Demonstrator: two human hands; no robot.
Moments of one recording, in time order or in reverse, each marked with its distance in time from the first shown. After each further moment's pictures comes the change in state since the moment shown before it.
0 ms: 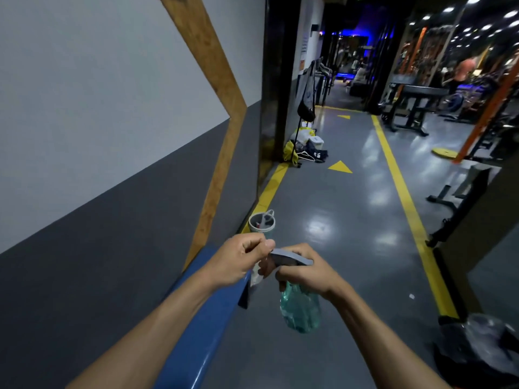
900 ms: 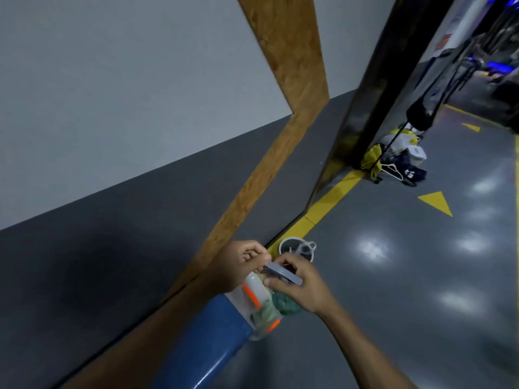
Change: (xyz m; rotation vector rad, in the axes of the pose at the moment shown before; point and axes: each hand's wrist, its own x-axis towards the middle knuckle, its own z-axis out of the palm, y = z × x) left_hand 0.392 -0.289 -0.099 -0.072 0.380 -0.431; right_hand 0.486 0.188 -0.219 -0.233 -0.221 -0.117
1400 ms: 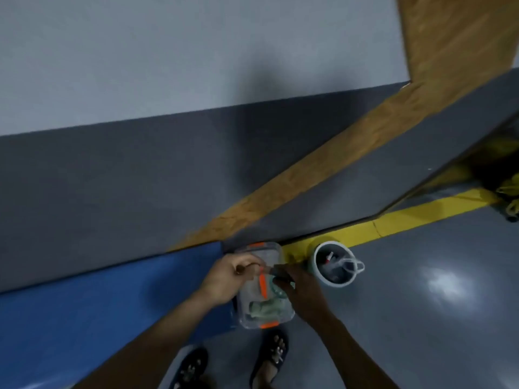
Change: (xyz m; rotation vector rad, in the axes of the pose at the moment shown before) left_hand 0.136 -0.130 0.072 -0.103 0.373 -0.476; right_hand 0.180 0.254 -0.021 -0.170 -0.422 0.061
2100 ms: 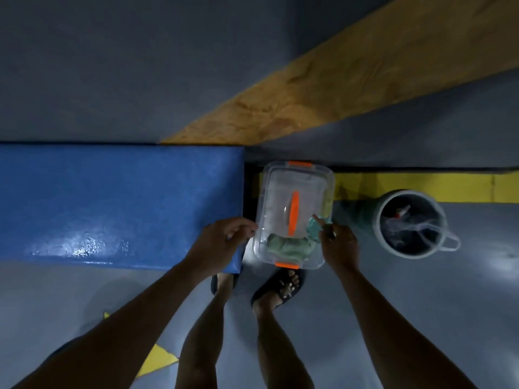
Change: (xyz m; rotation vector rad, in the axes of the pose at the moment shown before) left_hand 0.091 -0.258 0.081 -0.065 0.238 -0.462; right_hand 0.137 0.291 0.152 -0.304 -0.093 0.411
